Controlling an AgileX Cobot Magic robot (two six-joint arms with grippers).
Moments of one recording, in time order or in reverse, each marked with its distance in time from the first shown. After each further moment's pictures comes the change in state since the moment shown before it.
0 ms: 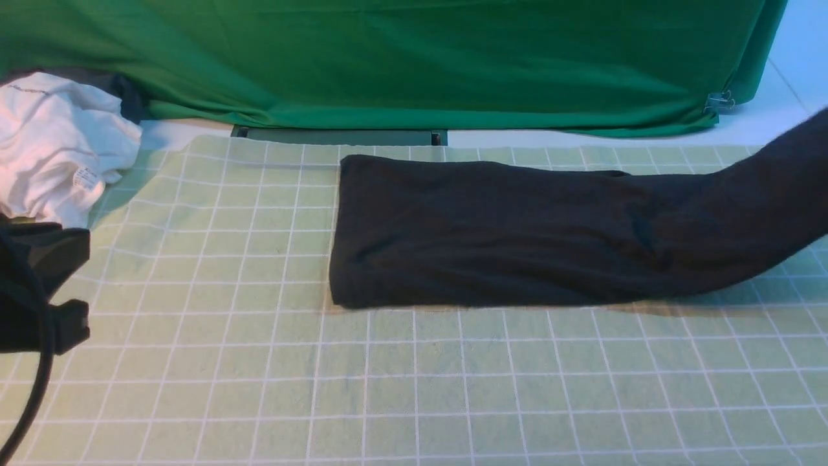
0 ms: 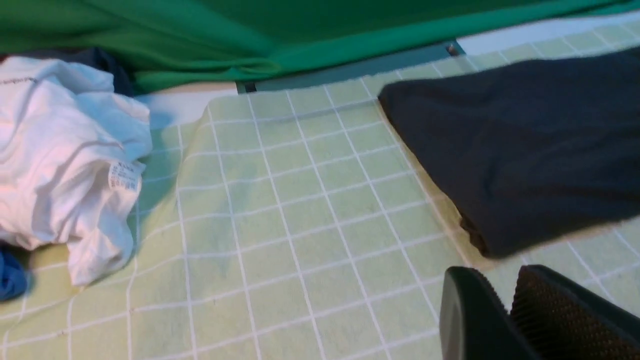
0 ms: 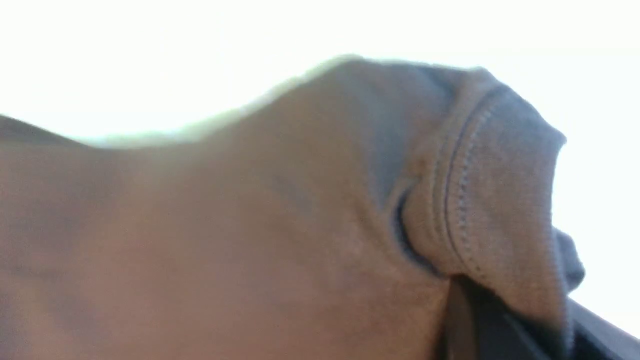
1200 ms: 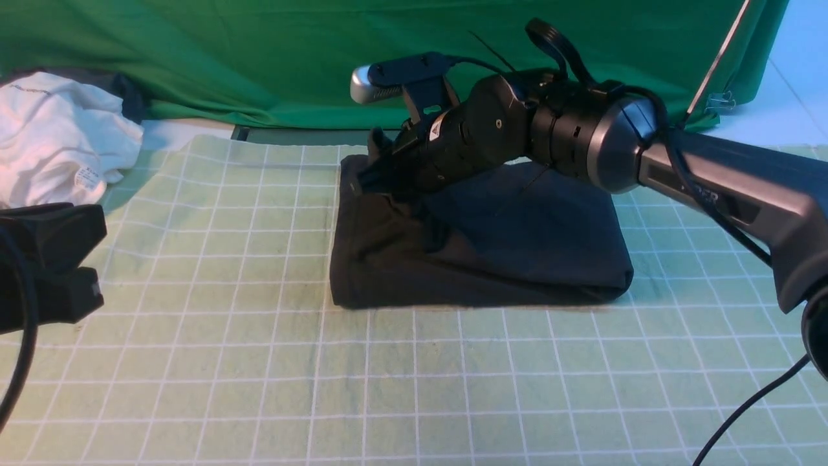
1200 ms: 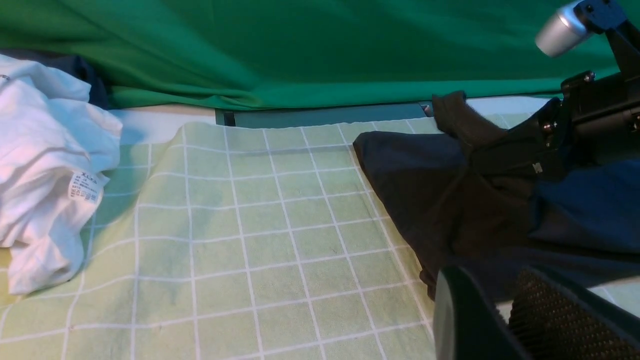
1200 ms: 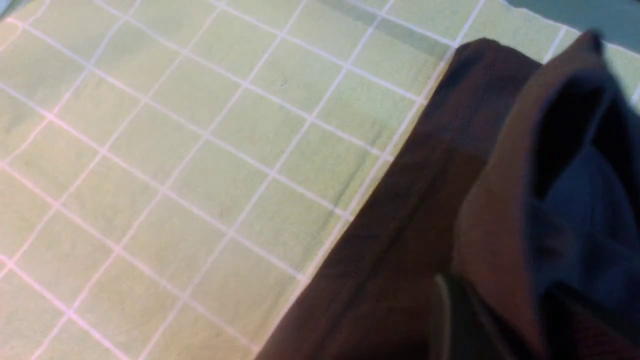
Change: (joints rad) right arm 0.838 0.346 -0.038 0.180 -0.472 0.074; left arm 0.000 0.008 0.023 -0.145 -0.092 -0.003
